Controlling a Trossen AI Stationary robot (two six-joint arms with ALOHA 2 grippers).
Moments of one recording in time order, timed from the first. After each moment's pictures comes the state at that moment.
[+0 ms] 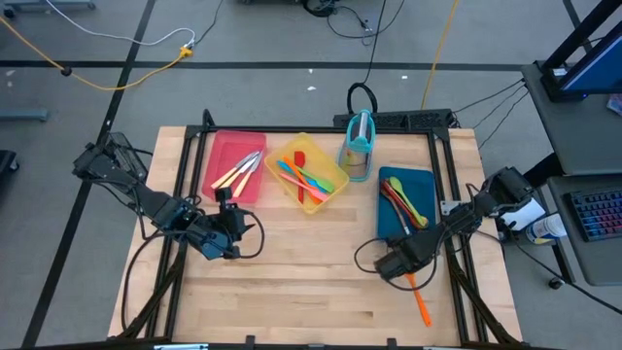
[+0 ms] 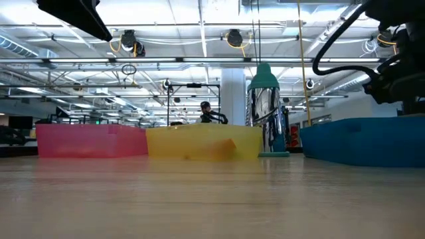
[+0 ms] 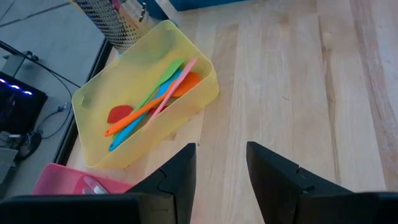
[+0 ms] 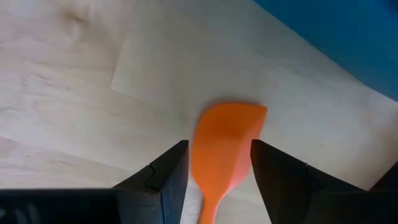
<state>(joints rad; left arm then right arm) -0.54 1.12 0.94 -0.81 -0.68 -0.34 0.54 1.59 0.87 -0.95 -0.13 1.68</state>
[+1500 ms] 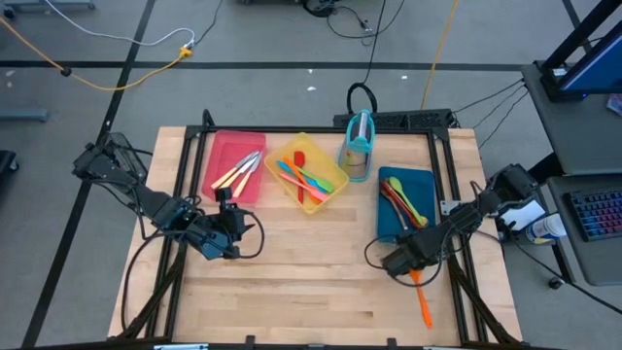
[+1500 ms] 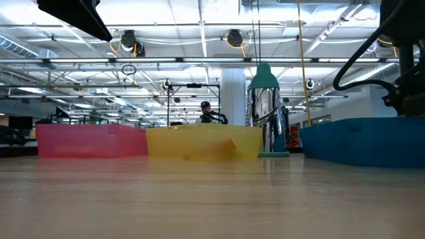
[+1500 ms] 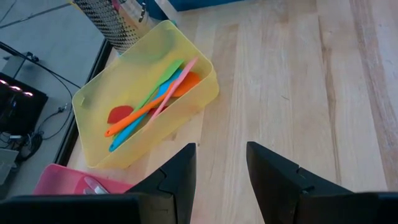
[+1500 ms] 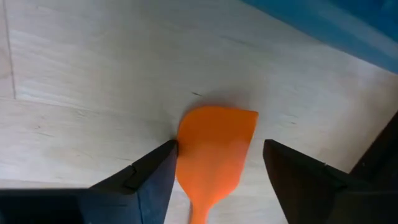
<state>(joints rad) -0.54 1.12 0.94 -0.81 -0.68 -0.34 0.55 1.57 0.64 -0.94 -0.19 1.82</state>
